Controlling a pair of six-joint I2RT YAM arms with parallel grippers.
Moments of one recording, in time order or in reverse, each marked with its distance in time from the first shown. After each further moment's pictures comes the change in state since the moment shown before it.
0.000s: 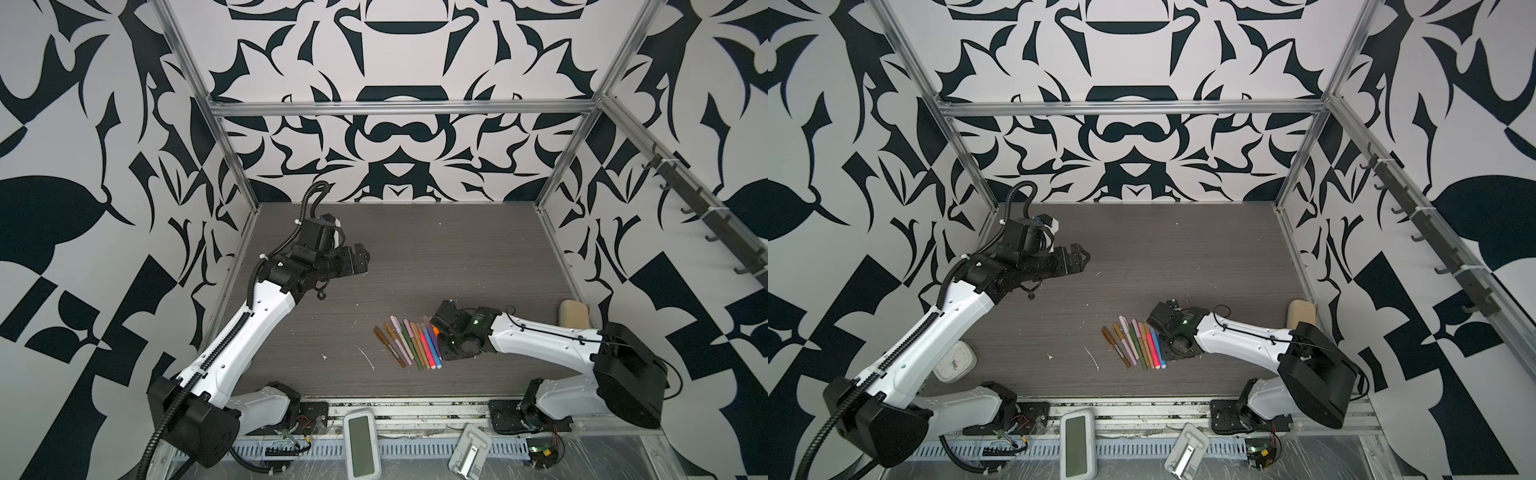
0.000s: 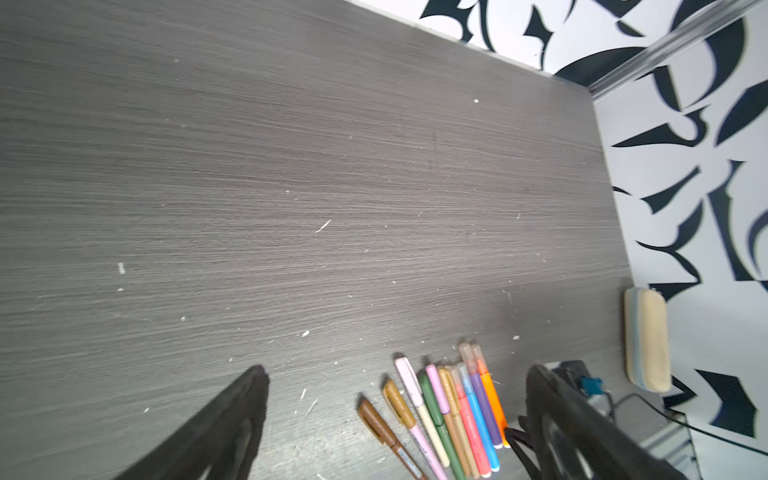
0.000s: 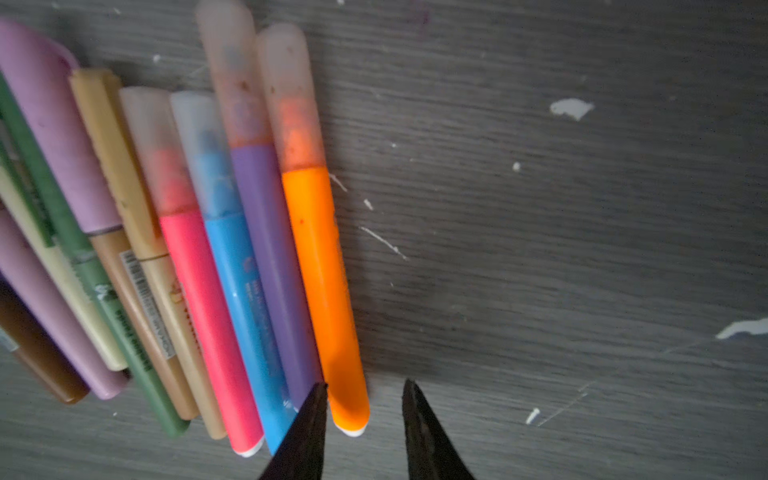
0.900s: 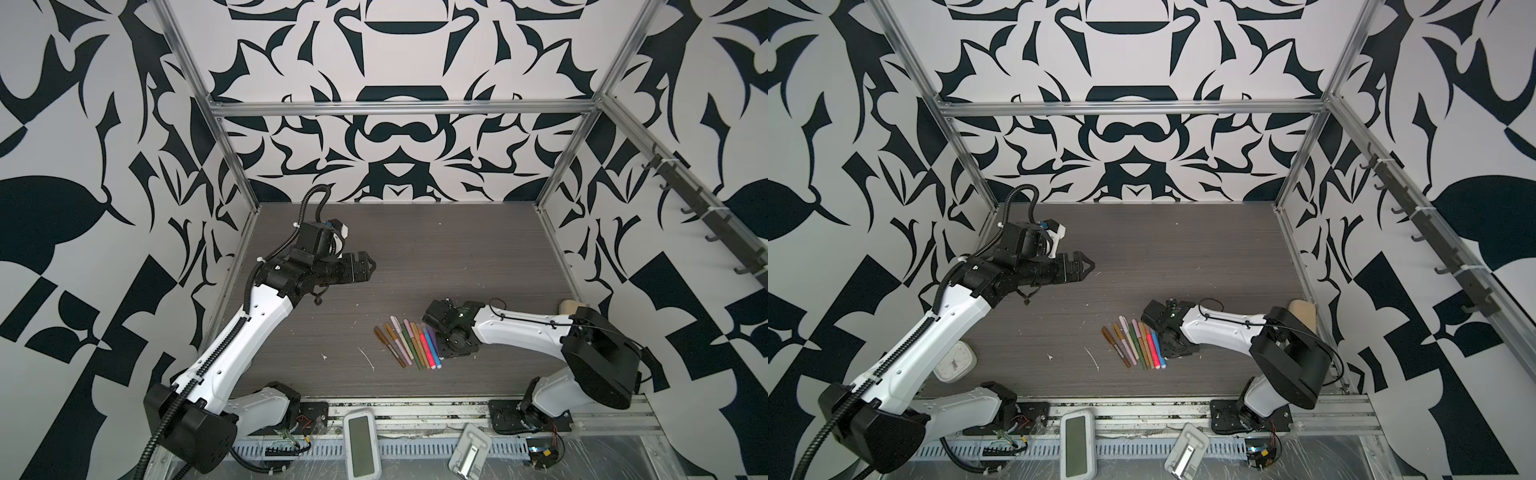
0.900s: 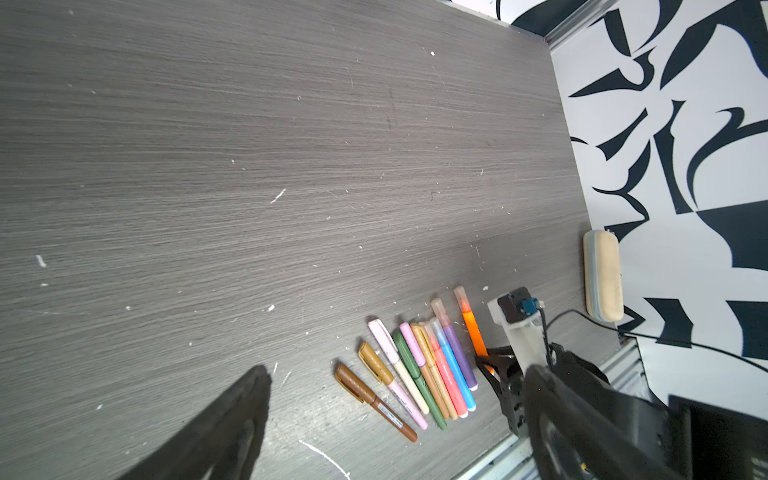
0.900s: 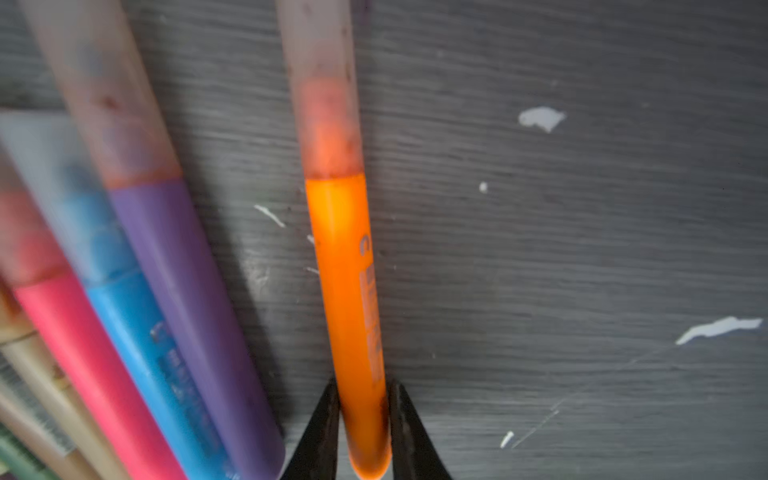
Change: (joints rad) left arm 0.001 -0.020 -0.017 -0.042 0.146 0.048; right arm -0.036 0.148 0.075 -0.057 0.055 -0.001
